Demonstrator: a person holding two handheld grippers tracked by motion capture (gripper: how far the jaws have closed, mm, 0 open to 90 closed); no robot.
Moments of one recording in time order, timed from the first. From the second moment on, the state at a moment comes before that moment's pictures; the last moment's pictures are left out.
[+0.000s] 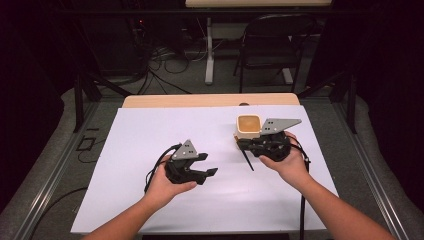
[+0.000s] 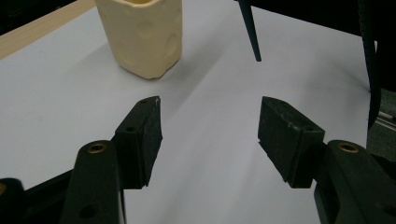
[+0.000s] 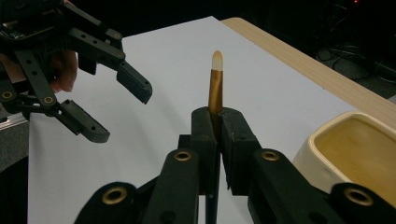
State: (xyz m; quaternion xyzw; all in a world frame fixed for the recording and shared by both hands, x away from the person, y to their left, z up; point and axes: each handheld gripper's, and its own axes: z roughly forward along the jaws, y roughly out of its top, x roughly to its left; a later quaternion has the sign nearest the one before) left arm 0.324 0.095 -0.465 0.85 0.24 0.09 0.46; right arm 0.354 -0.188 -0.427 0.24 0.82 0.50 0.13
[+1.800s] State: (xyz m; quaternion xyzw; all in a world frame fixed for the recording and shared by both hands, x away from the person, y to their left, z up) left arm 0.327 0.071 -0.468 0.82 0.27 0.06 0.50; right arm 0.343 -0.170 -0.435 0.25 0.78 0.57 0.13
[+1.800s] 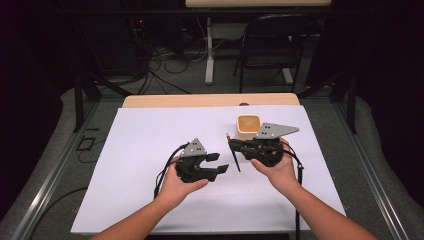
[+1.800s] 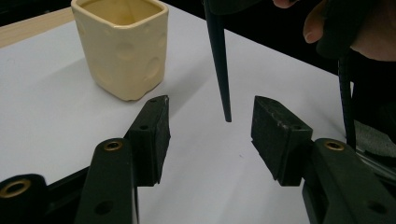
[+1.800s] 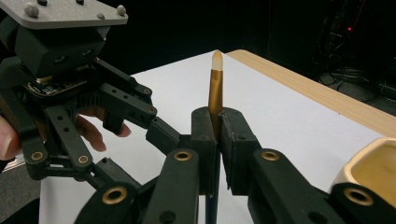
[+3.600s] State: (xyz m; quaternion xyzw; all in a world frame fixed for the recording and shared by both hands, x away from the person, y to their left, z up) left arm 0.332 0.054 -0.474 0.81 0.29 0.03 0.51; right arm 0.336 -0.162 -0.440 0.25 0.76 0.59 0.13
